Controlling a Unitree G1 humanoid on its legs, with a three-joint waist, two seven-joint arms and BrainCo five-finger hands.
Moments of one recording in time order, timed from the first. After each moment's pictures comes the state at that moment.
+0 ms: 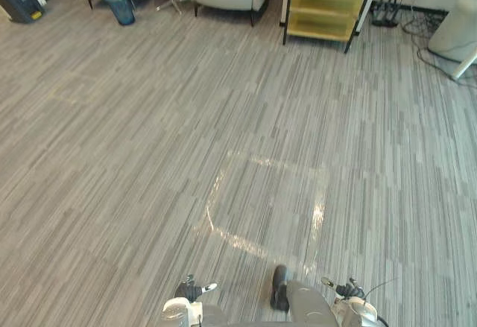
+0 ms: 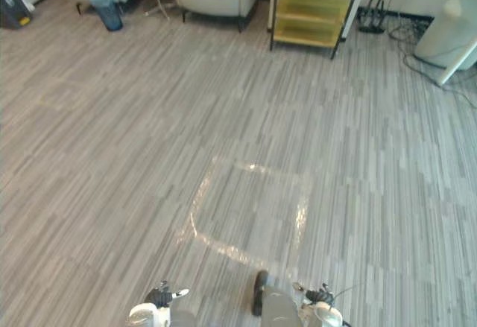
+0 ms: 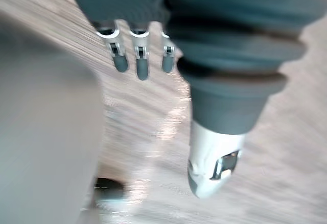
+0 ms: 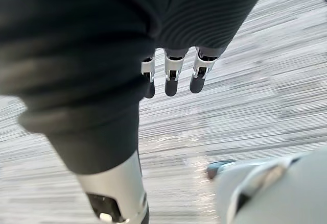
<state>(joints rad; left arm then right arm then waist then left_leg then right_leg) 0.00 0.04 0.10 1.05 -0.04 -0.08 0.05 -0.02 -0.06 -0.38 1.08 0.14 -0.06 -0.15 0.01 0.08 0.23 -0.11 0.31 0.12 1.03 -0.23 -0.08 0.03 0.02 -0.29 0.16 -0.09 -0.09</state>
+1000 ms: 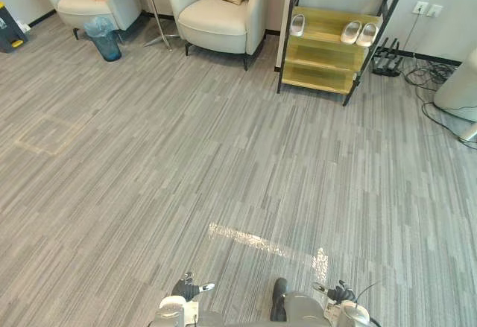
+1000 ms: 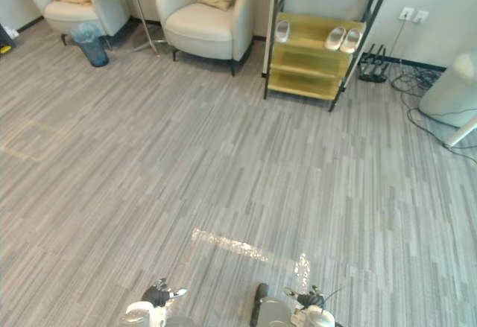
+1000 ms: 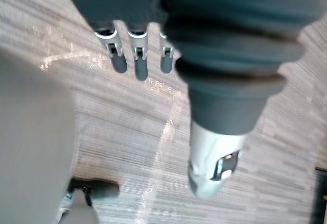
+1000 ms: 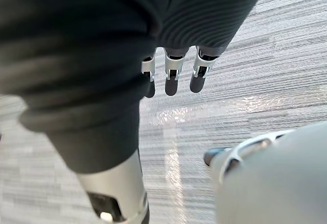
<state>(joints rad) -0.01 0.05 0.06 1.06 -0.04 -0.08 0.04 0.02 -0.06 -0.36 1.08 0.13 -0.06 -0.14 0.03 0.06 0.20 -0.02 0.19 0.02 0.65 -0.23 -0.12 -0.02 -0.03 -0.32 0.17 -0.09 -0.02</state>
